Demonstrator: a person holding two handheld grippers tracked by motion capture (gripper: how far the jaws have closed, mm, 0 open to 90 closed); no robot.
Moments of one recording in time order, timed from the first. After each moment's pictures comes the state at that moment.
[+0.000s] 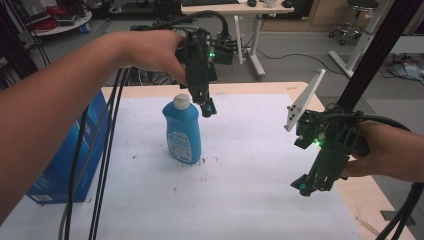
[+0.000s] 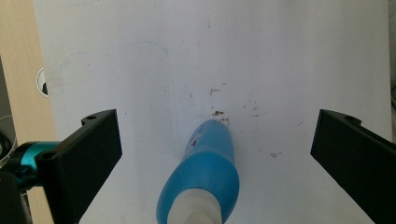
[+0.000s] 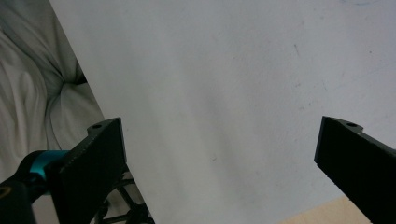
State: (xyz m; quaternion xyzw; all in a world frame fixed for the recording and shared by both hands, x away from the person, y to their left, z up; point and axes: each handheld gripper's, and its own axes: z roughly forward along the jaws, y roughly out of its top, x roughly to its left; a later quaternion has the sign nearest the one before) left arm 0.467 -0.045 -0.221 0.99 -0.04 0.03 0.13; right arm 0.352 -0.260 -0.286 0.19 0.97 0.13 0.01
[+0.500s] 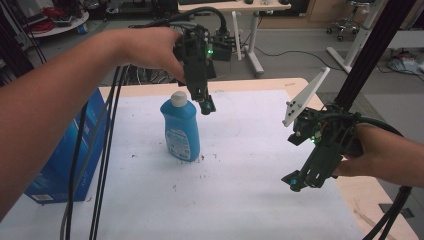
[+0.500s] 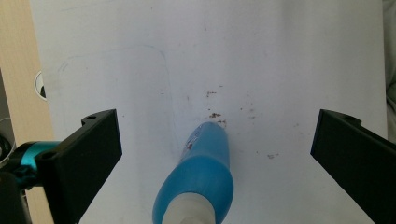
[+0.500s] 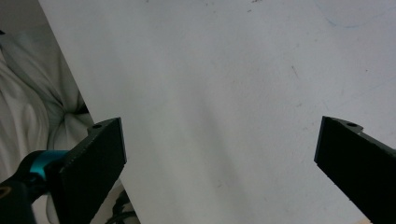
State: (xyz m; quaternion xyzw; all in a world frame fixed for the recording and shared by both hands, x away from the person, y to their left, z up) left arm 0.463 -0.049 -0.219 0.99 -0.04 0.03 0.13; right arm 0.345 -0.263 -0.295 0.21 0.96 0.19 0.03
